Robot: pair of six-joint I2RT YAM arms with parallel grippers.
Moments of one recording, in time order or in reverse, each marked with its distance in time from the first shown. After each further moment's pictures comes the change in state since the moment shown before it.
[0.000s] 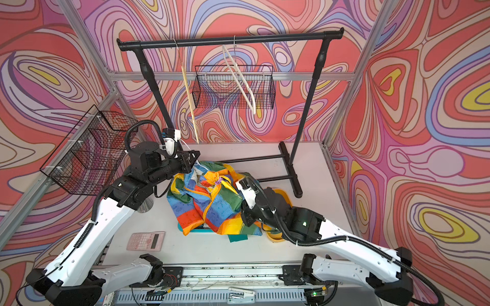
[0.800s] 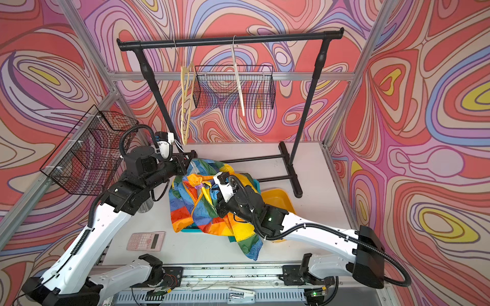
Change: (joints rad) left arm 0.028 -0.054 -0.065 0.004 -0.053 0.006; right arm 0.010 0.222 -0.184 0.632 -0.019 -0.047
